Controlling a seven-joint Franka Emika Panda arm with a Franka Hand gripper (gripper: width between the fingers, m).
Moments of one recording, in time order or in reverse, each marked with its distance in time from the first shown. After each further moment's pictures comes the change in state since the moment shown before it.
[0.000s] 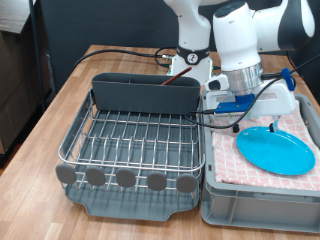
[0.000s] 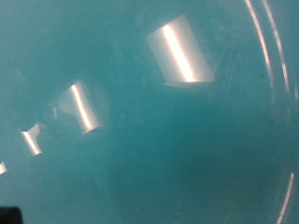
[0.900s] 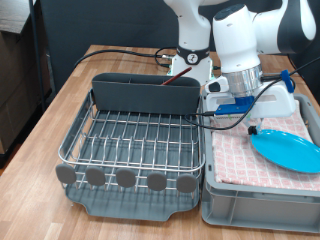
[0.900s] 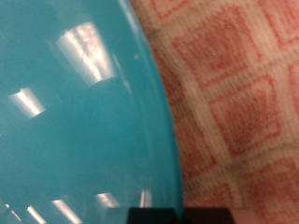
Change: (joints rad) arm 0.000 0.016 0.012 0.006 0.063 0.022 -0.044
